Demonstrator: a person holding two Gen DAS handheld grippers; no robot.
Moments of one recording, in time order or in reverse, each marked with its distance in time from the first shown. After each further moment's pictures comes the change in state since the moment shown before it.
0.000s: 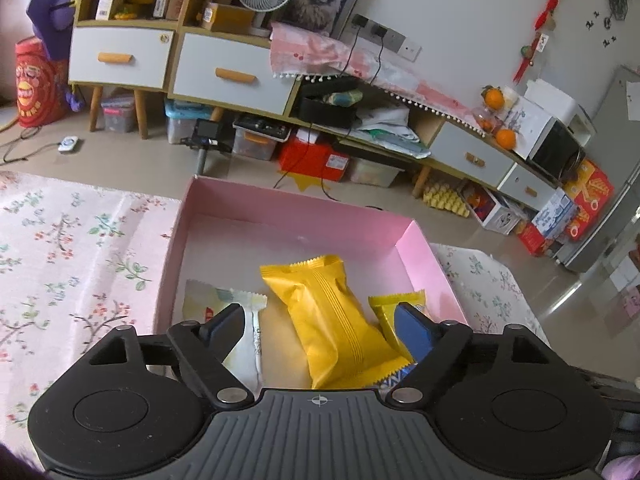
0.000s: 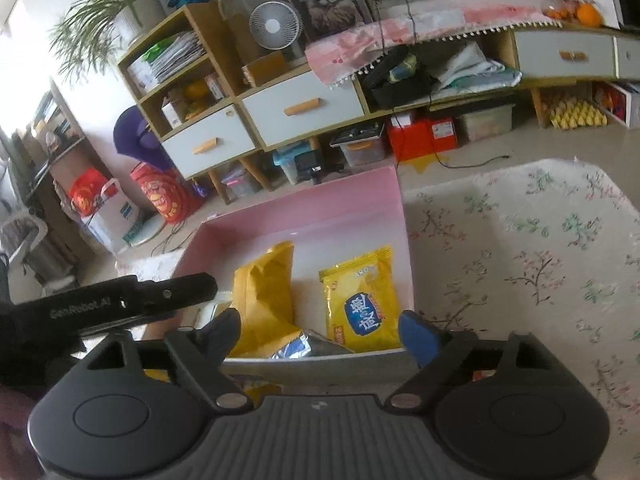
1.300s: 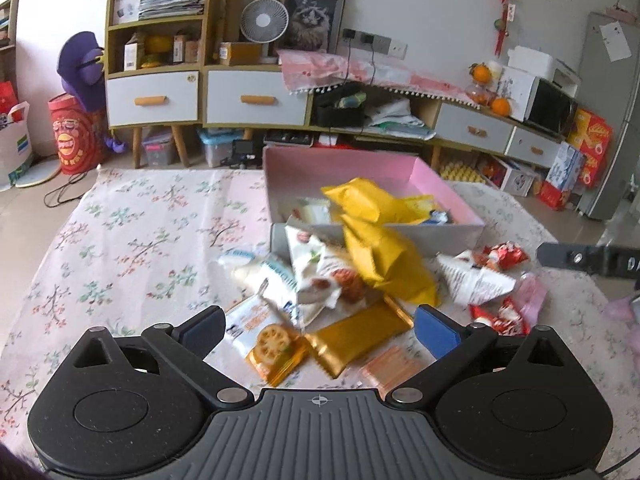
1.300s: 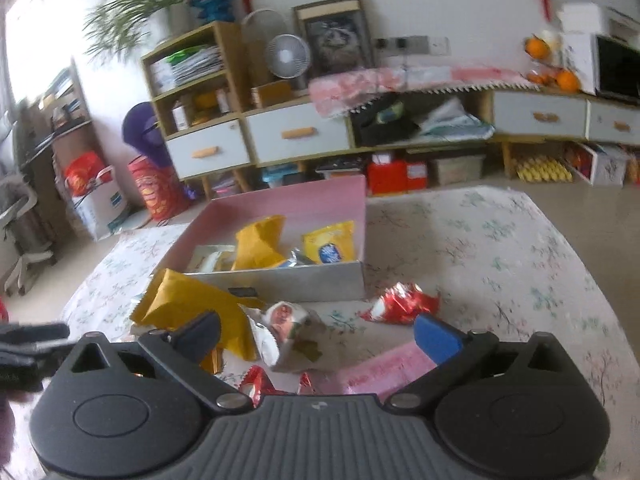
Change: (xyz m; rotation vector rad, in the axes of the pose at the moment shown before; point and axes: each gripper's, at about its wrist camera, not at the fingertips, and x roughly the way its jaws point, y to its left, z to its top) left arm -0.122 0.016 -0.111 0.184 -0.058 0.119; right arm -0.083 0.006 -0.070 -0.103 -0.125 -0.106
